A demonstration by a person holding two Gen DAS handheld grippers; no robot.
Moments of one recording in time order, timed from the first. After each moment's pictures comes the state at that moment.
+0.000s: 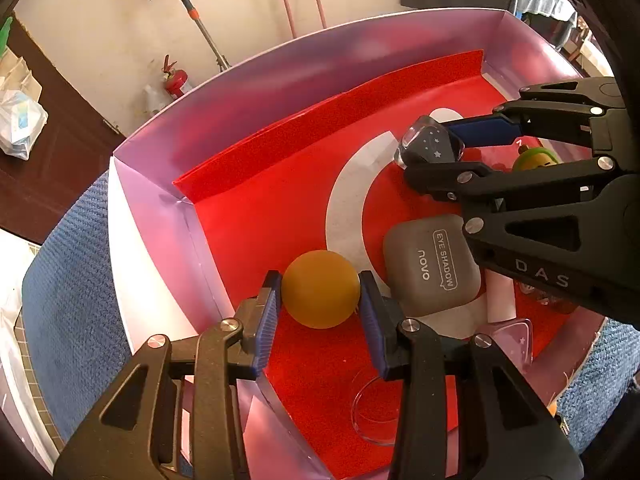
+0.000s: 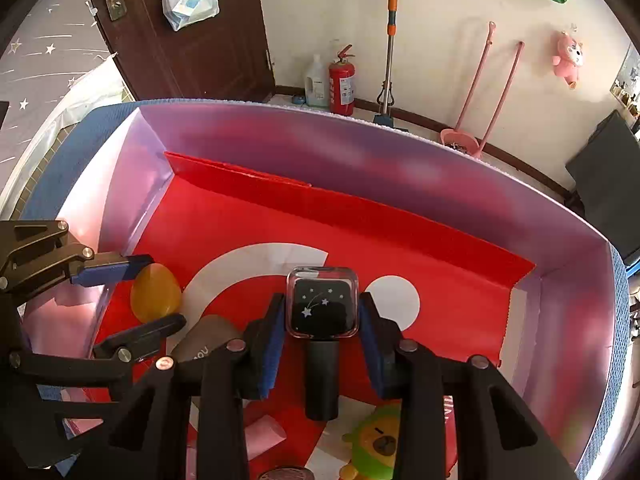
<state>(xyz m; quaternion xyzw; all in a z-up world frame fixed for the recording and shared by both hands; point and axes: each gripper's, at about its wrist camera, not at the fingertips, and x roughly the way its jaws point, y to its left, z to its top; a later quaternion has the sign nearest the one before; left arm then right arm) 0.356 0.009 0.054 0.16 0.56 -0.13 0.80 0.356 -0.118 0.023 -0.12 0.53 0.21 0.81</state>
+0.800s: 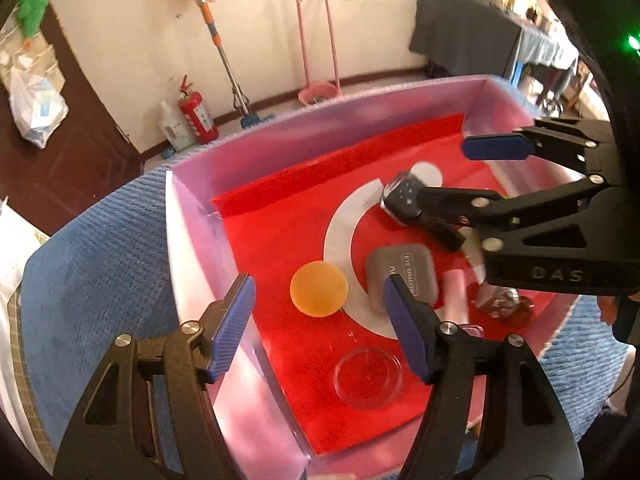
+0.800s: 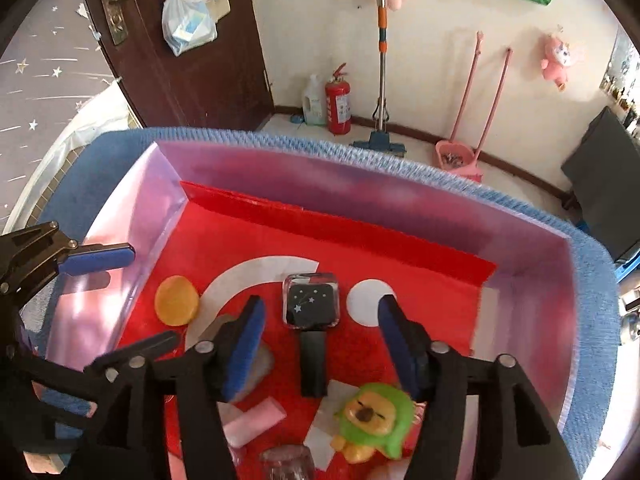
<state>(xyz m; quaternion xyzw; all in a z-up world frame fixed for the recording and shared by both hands) 0.319 0.030 0.099 0.10 0.50 -0.13 0.85 0.341 -0.140 0.060 -0.09 0.50 0.21 0.84</state>
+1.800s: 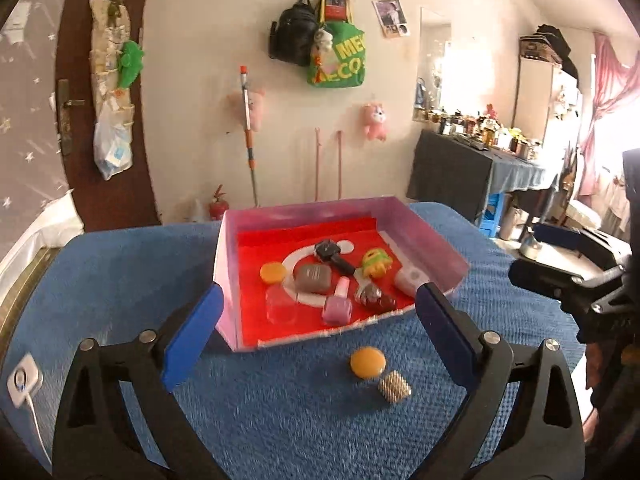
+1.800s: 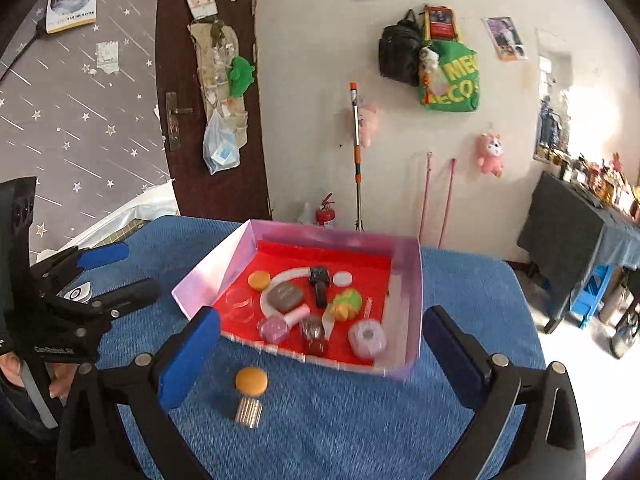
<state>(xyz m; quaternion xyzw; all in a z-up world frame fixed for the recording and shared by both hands) 0.090 0.022 0.162 0.00 0.25 -0.09 0.96 0.079 -0.247 0.157 -0.04 0.27 0.20 0.94</state>
